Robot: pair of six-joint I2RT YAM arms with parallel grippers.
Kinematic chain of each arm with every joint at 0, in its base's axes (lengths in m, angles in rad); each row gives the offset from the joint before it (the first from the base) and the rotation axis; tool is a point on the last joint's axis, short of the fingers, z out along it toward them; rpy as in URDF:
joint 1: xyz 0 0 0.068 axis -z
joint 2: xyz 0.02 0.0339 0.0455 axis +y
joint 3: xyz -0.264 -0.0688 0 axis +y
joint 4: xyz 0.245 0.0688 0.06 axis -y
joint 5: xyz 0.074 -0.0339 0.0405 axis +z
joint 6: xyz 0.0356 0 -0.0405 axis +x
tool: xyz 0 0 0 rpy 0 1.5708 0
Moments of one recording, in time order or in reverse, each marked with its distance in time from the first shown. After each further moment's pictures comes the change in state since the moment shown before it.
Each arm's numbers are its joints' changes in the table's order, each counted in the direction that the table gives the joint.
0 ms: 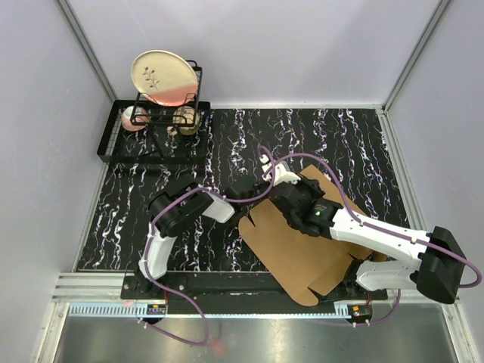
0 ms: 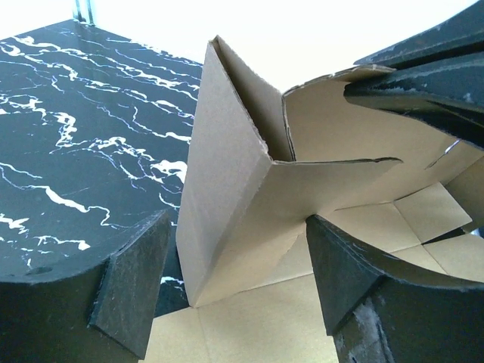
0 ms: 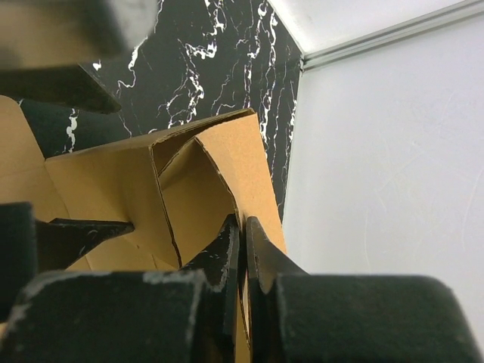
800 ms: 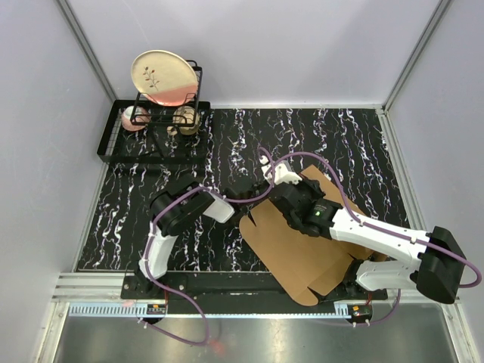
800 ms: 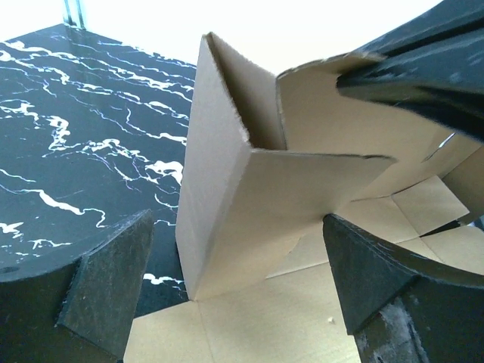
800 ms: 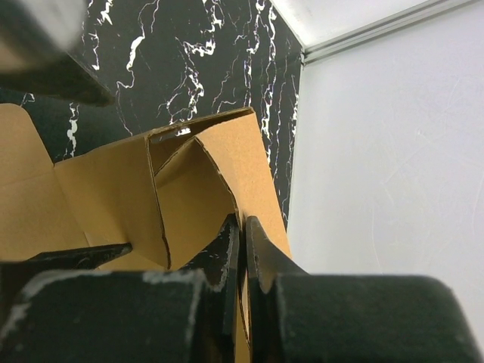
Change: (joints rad) left arm -0.002 -0.005 0.015 0.026 -0.037 -0.003; right arm 0.003 0.001 0.004 -0.008 -0.017 0.051
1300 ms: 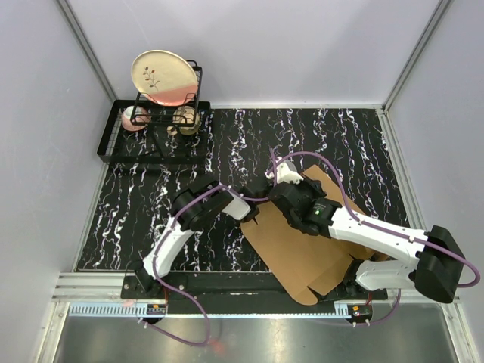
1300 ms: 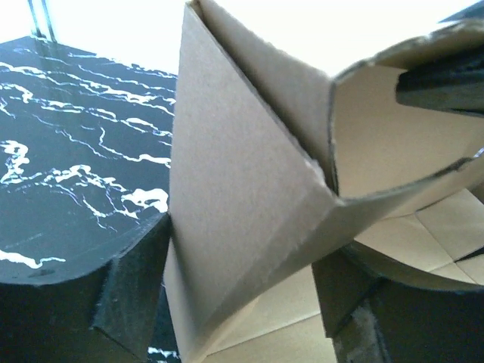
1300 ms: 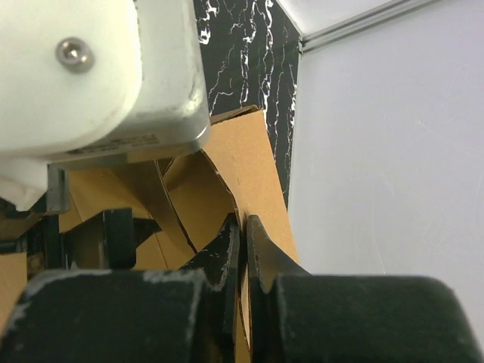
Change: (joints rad) left arm 0.033 0.243 -0.254 0.025 -0.014 0.001; right arm 0.010 0.011 0.000 -0.017 -0.003 0.031
